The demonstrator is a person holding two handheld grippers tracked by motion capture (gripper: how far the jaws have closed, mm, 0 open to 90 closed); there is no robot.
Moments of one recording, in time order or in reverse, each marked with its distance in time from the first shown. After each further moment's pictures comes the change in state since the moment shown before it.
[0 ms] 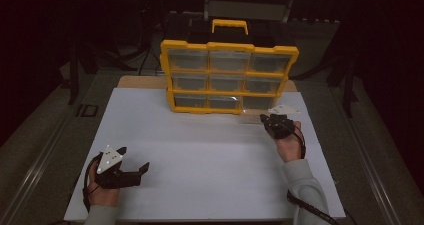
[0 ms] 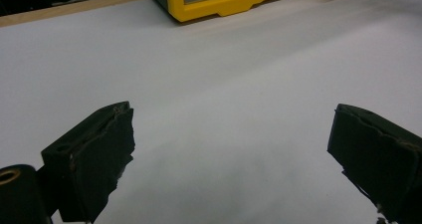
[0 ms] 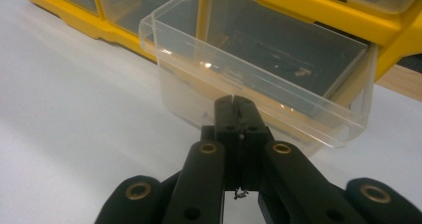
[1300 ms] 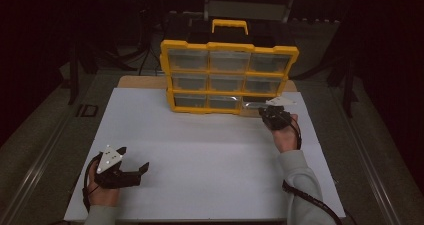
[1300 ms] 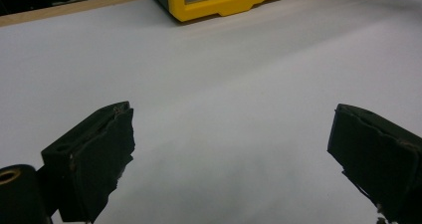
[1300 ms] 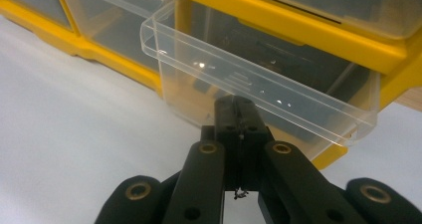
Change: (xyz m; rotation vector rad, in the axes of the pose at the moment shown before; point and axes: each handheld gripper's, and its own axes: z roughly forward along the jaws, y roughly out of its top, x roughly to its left) left arm 0.001 0.000 0.000 0.002 0.000 0.000; right arm -0.011 0.014 0.024 0.003 -0.010 0.029
